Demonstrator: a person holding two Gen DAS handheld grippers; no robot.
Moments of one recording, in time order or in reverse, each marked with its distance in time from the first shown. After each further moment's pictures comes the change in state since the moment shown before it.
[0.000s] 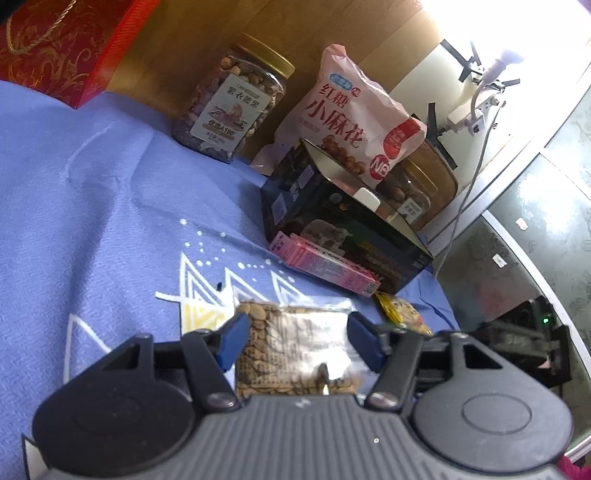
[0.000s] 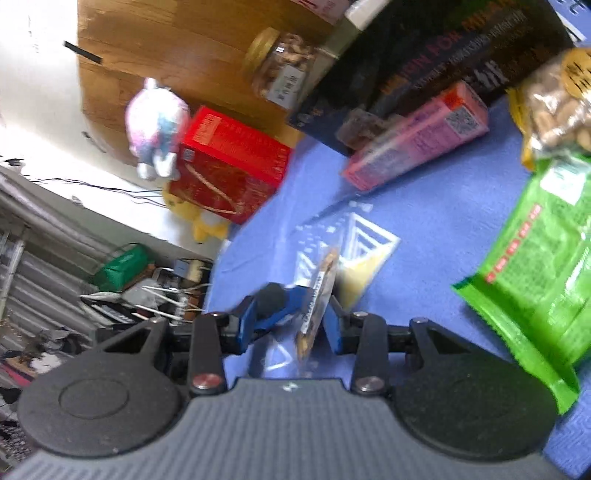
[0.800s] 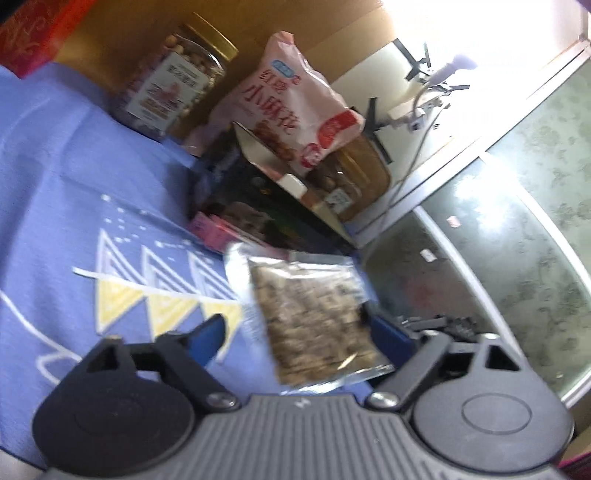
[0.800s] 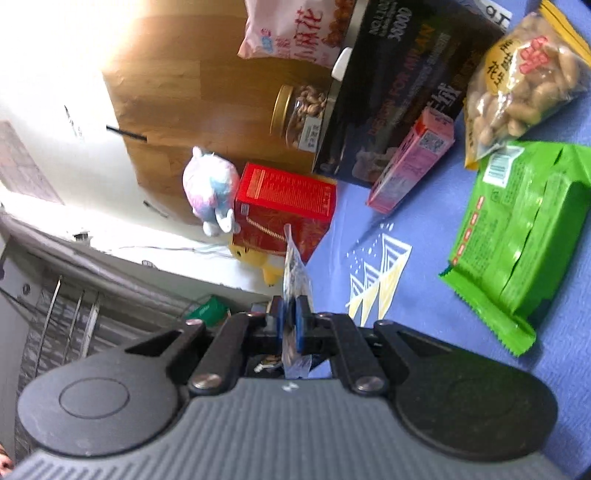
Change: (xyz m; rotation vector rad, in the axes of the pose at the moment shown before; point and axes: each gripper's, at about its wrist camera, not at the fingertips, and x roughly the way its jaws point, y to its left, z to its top) left arm 0.000 -0.009 -0.003 -0.050 0.049 -0.277; right arm -0.058 -0.031 -0.007 0.176 -0.113 0.273
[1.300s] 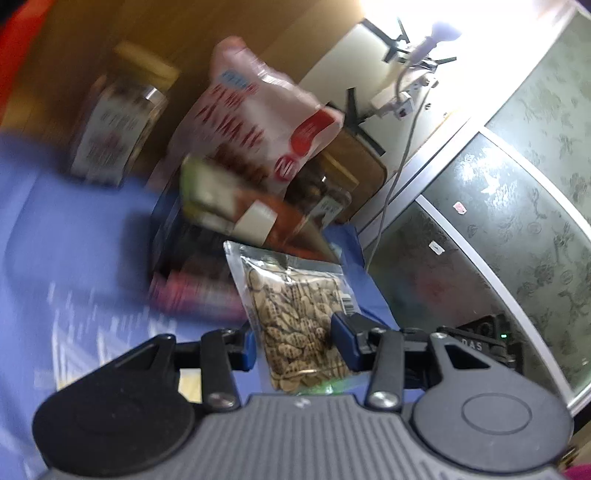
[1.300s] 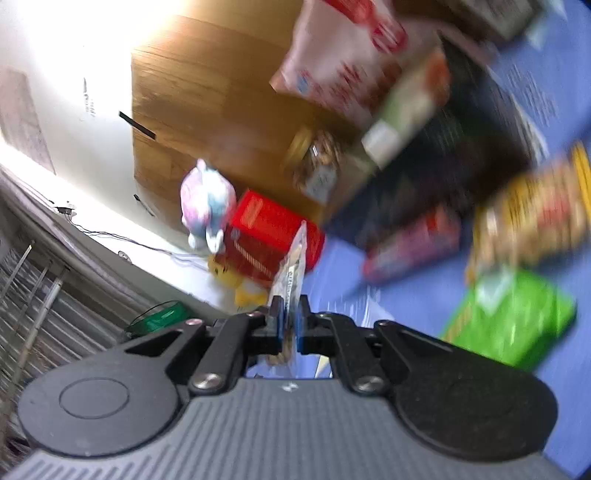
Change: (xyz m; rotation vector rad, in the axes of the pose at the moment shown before) left arm 0.043 -0.051 0.057 0.173 0.032 0.093; right arm -0.009 0.038 0.027 -0.248 -0.115 -0.102
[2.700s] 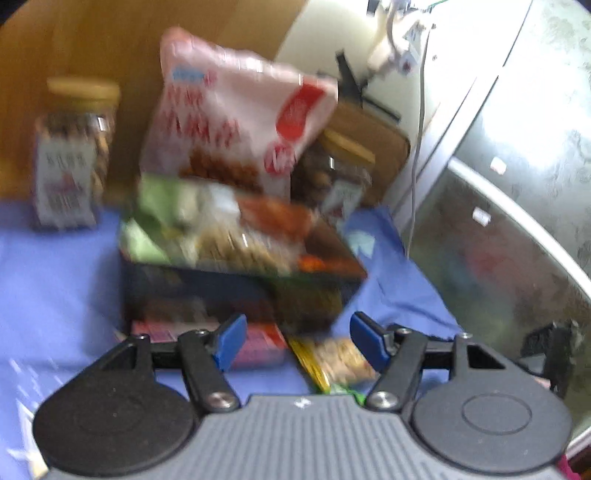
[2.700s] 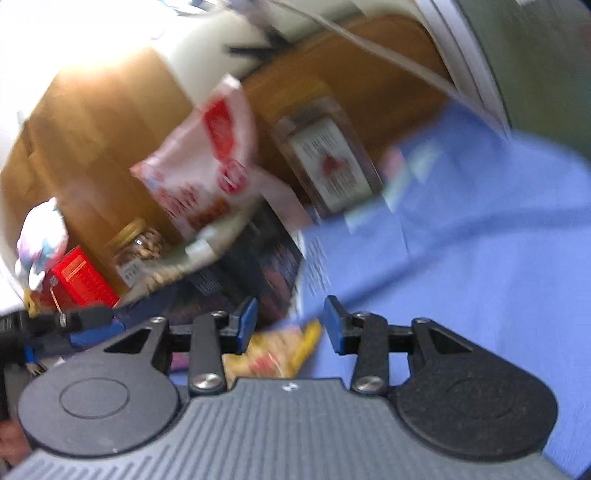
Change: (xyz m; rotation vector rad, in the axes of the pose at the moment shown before) left arm 0.075 -0.041 -0.001 0.137 0.069 0.178; right arm -0.057 -0.039 0.012 -0.255 -0.298 -0.584
